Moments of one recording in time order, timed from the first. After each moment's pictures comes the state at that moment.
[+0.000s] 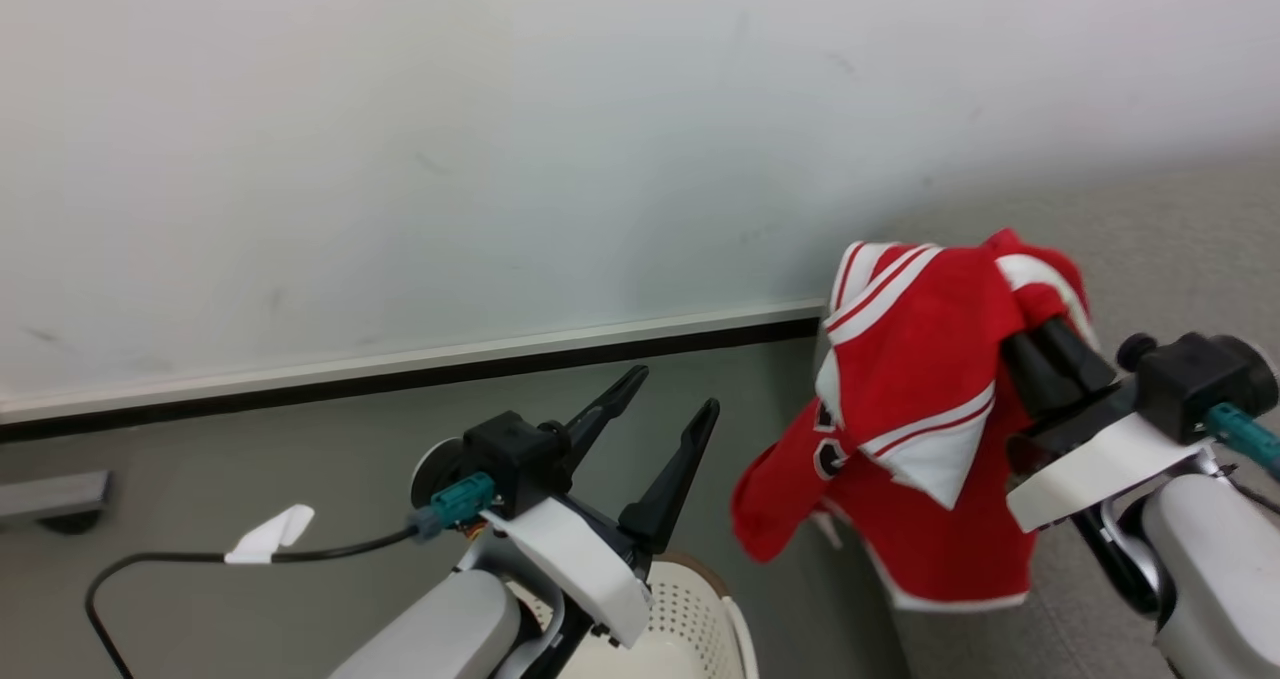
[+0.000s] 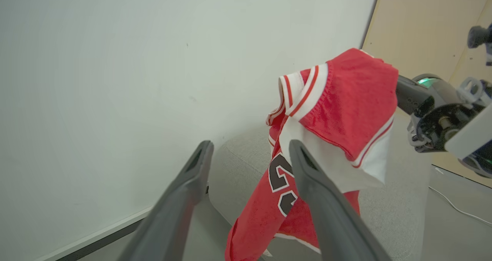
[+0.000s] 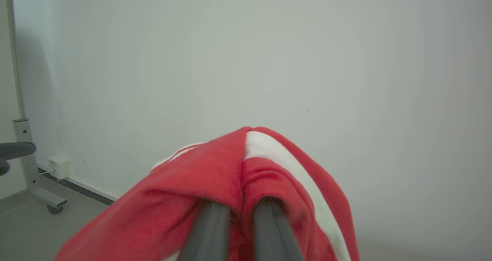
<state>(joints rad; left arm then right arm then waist) -0.53 0.26 -0.80 0.22 -0.61 0.05 -0.22 -0.57 -0.35 0.51 0.37 0.49 0.13 -0.26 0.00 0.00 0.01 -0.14</state>
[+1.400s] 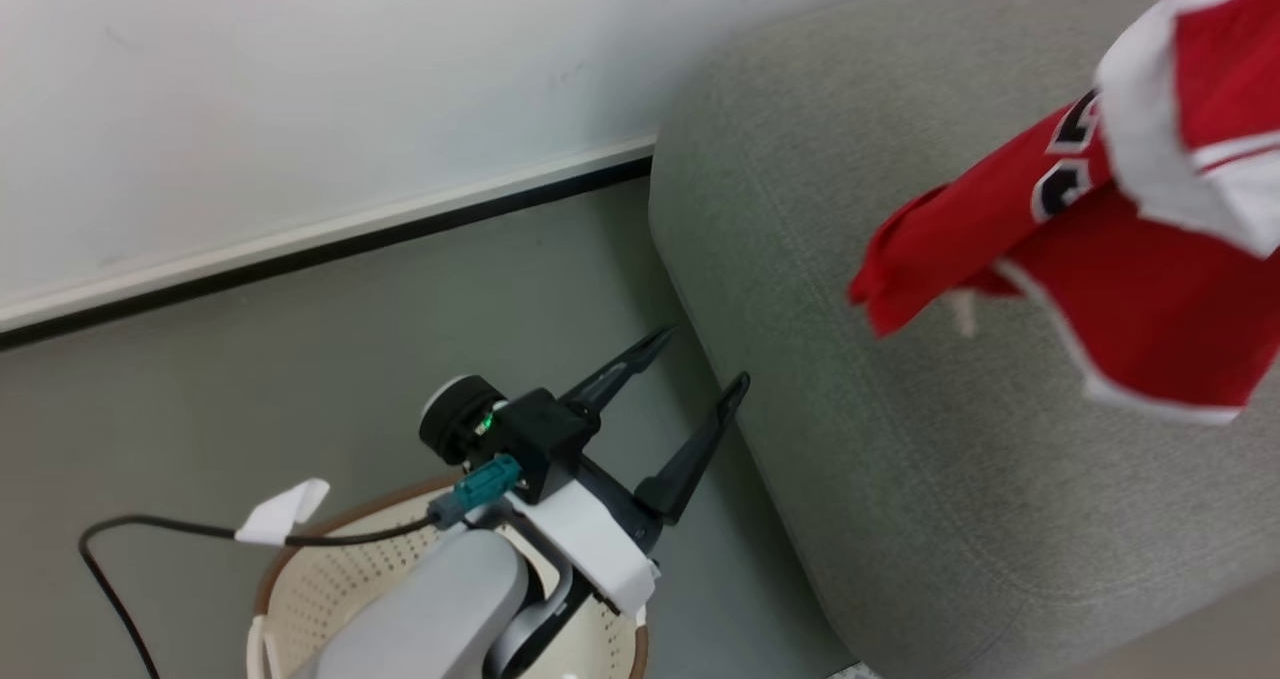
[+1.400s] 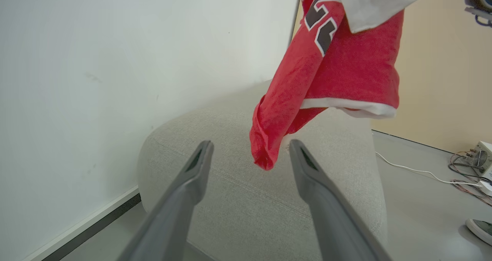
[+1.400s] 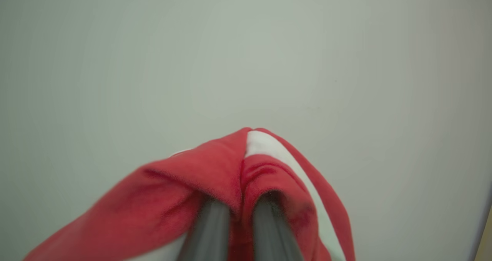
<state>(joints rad) -0.60 0.26 -0.81 0.23 -0.45 -0.02 -0.26 -0.70 -0.52 0.18 0.16 0.59 0.13 -0.26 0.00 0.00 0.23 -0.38</state>
